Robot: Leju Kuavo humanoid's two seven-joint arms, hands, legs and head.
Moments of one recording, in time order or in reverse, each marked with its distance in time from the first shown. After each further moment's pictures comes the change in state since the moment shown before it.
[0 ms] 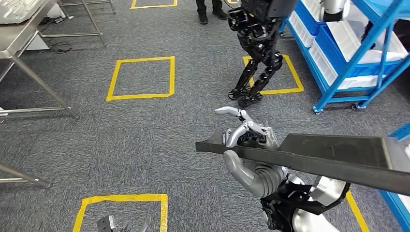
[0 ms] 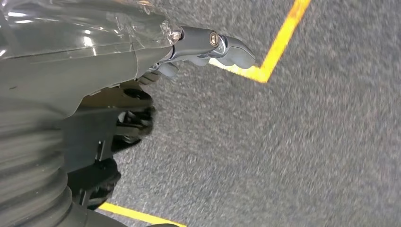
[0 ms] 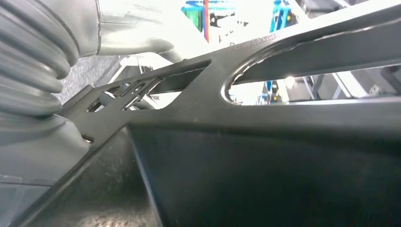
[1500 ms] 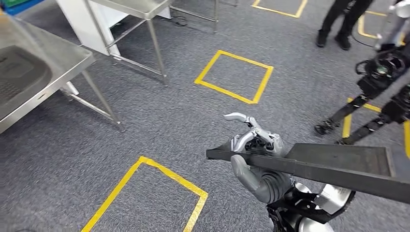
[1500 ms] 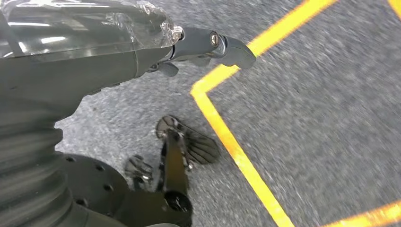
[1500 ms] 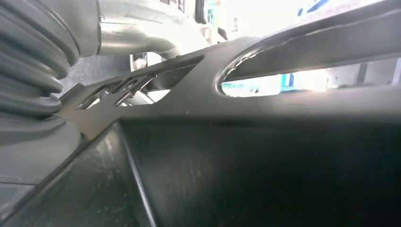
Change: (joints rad) left arm -0.002 -0.001 -0.006 0.399 0.039 -0.076 0.187; right arm 0.051 -0.029 -0.009 -0.019 0.026 -0.034 0.018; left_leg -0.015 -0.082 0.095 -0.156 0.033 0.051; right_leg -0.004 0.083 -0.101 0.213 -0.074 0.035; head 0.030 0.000
